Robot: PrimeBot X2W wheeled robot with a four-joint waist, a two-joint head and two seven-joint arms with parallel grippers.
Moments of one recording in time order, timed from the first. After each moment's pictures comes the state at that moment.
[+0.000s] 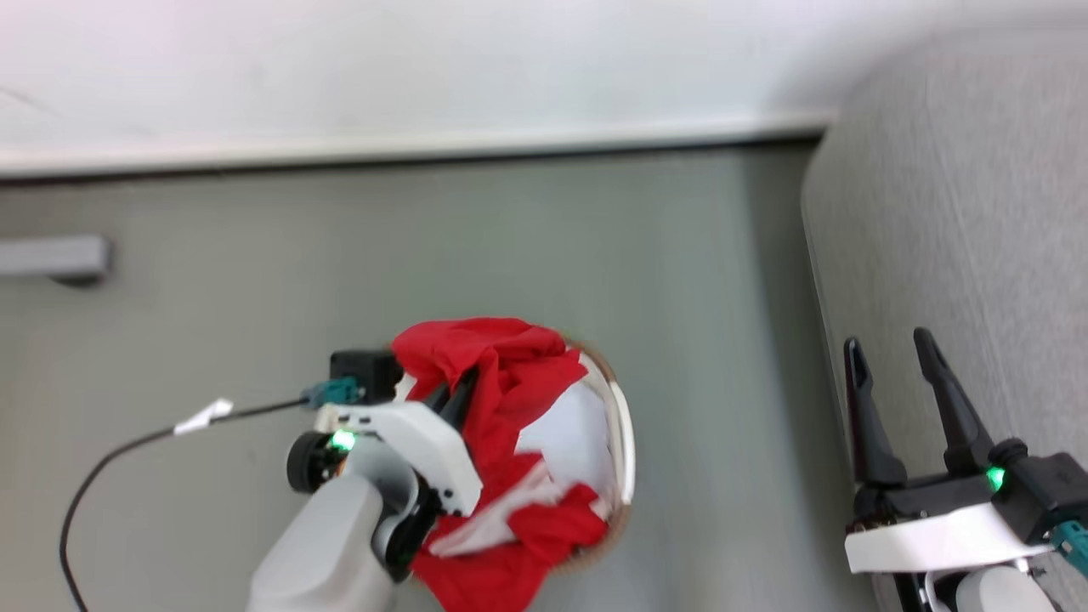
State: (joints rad) left arm -0.65 0.05 -0.41 0.85 -0.51 -0.13 -0.08; right arm -0.21 -0.05 0.09 0.12 0.26 0.13 -0.26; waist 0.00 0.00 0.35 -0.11
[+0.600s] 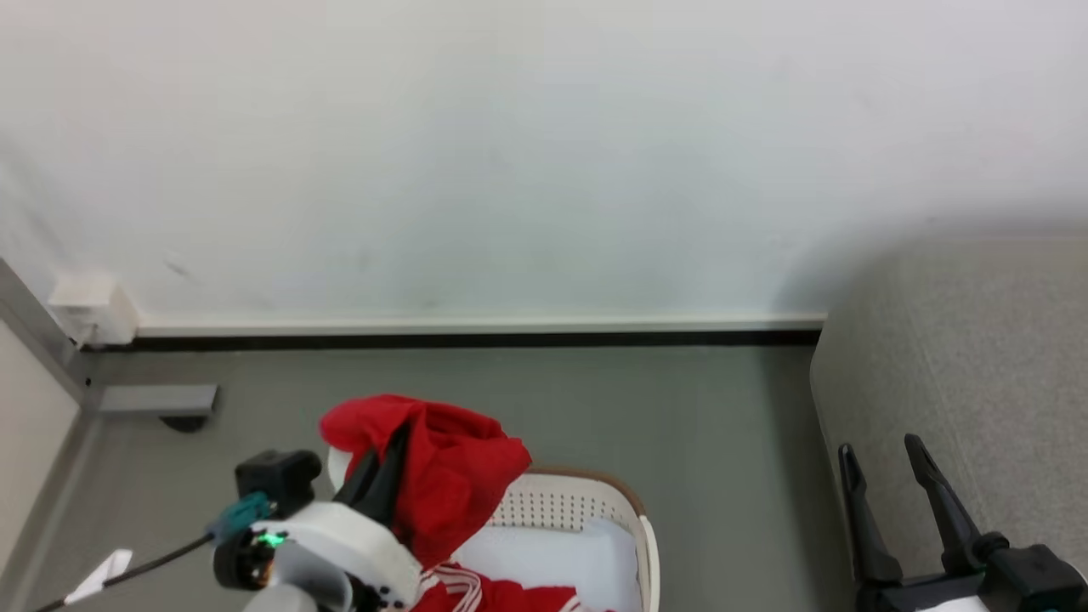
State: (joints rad) left arm -0.32 0.18 -0.36 0.45 -0.54 -0.03 -0.16; right arm -0.04 -0.05 0.09 0.13 0.22 0.13 -0.26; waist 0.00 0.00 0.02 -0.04
